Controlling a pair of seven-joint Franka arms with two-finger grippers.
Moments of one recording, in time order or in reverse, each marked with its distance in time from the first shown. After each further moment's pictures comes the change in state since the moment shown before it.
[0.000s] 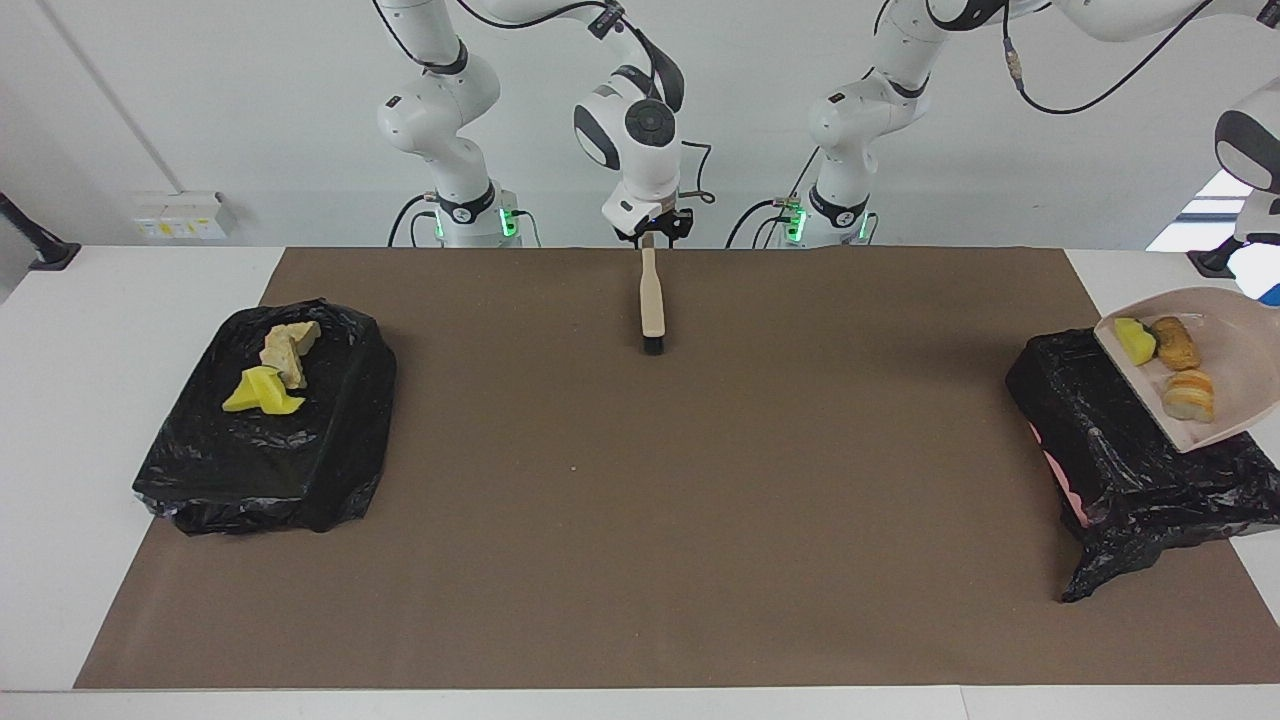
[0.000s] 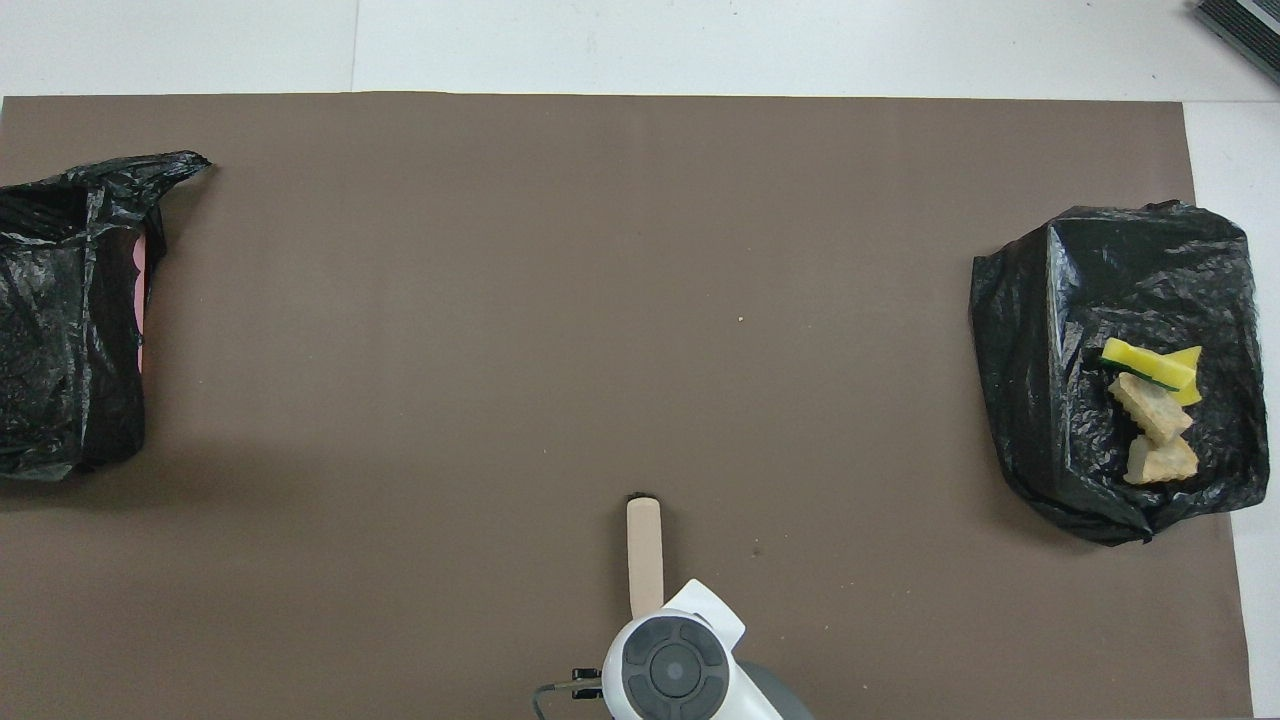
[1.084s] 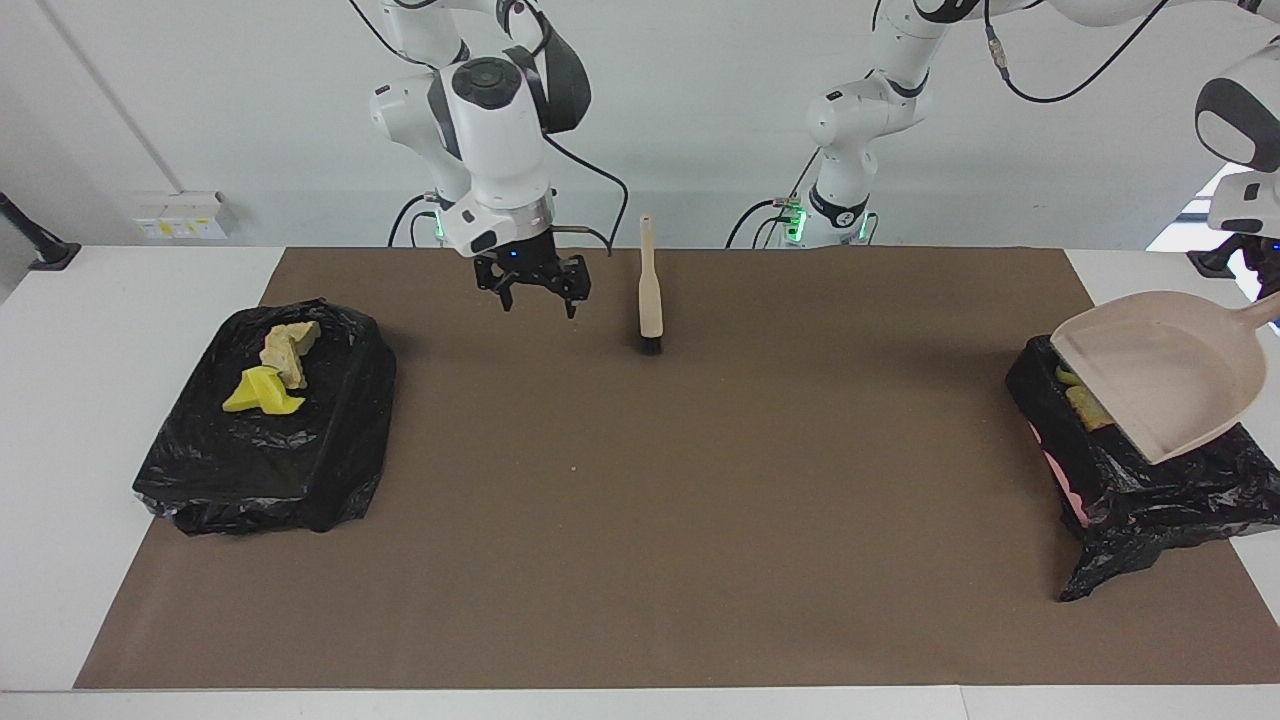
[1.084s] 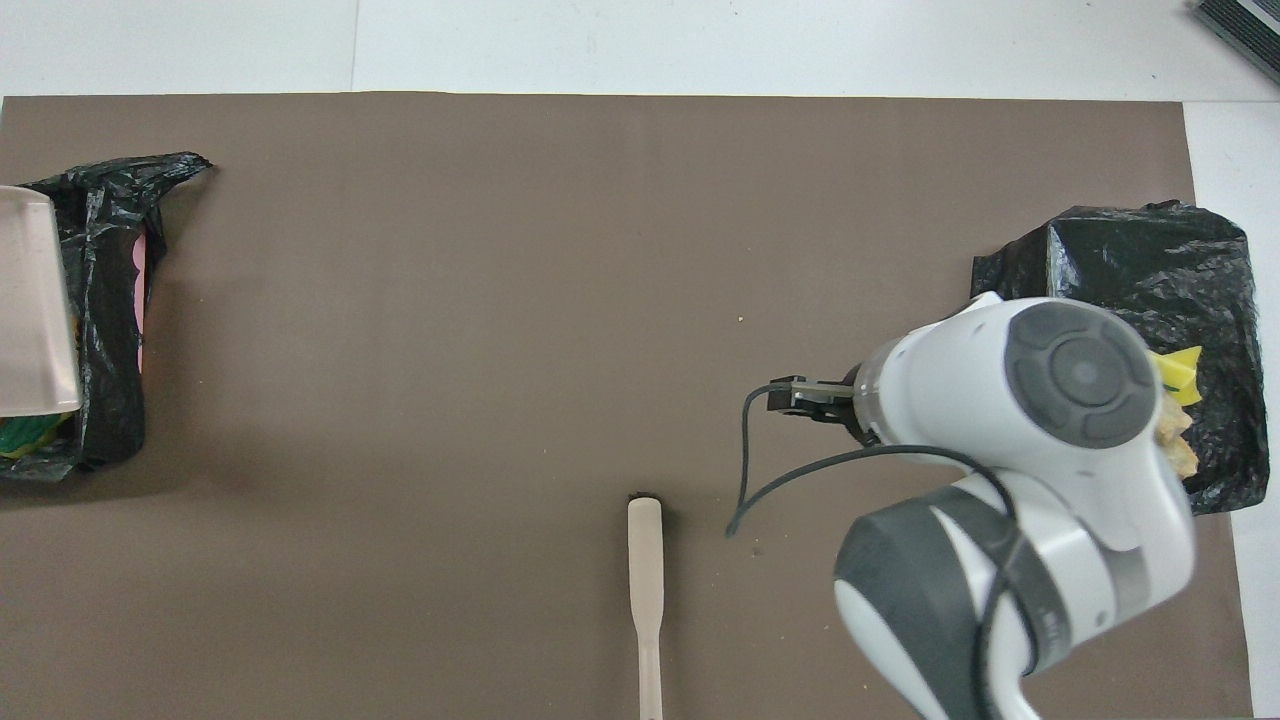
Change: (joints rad) left arm -0.113 -0.039 -0.020 0.017 -0.276 -0.131 -0.139; right arm -0.534 -0.004 -0.018 0.392 -0.306 -0.218 -0.239
